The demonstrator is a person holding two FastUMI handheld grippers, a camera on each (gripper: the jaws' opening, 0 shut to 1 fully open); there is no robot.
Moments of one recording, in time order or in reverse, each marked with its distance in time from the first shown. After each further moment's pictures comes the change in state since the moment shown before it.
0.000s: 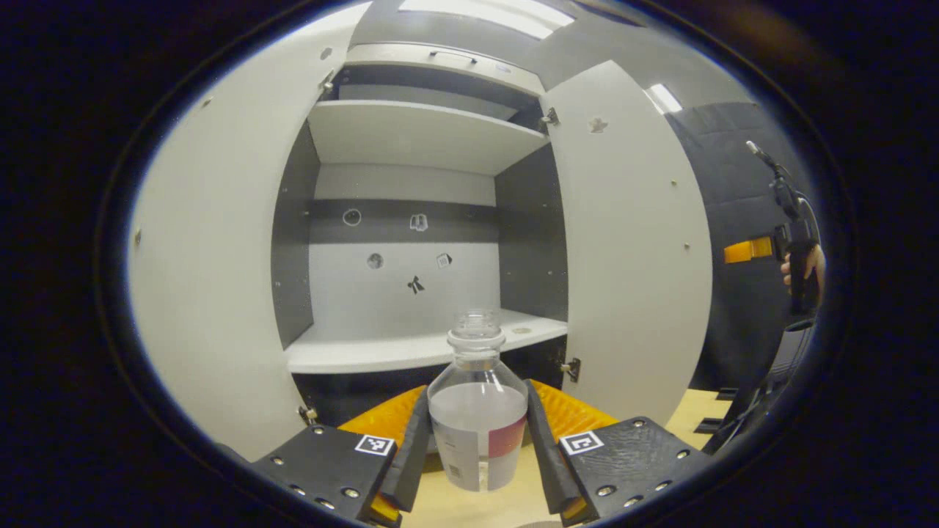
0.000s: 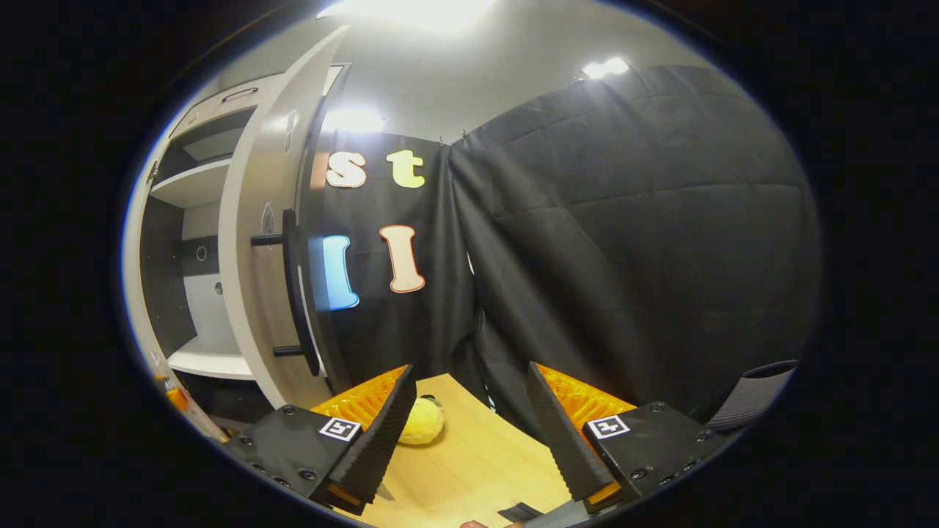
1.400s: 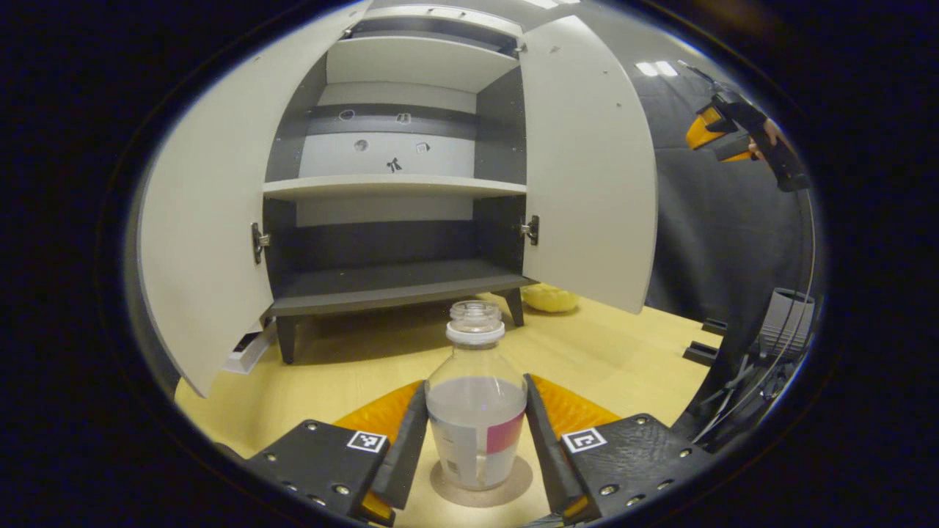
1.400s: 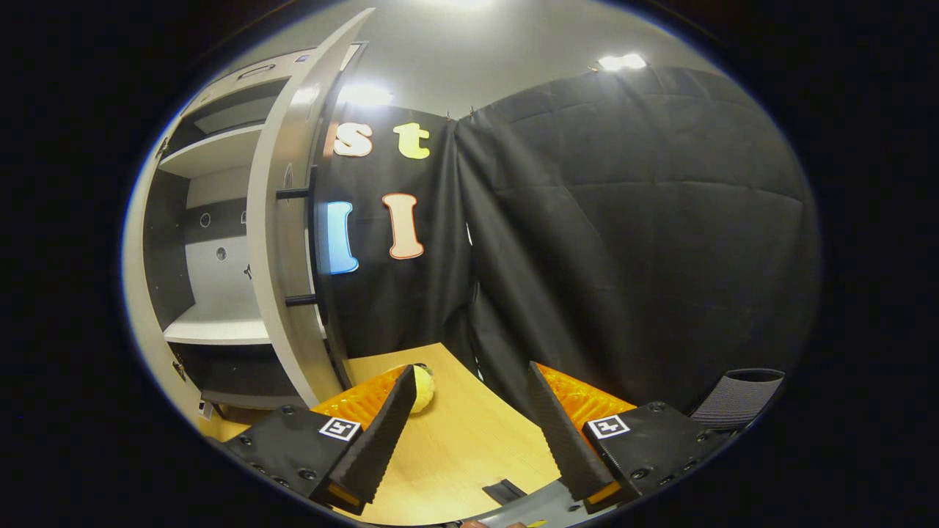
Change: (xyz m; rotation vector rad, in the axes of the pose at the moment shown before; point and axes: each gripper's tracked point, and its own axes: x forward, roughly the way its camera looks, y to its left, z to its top) left arm -0.067 -0.076 -0.213 -0.041 0.235 -0.014; right arm -0.021 -0.007 -0.036 -0.060 0.121 -0.012
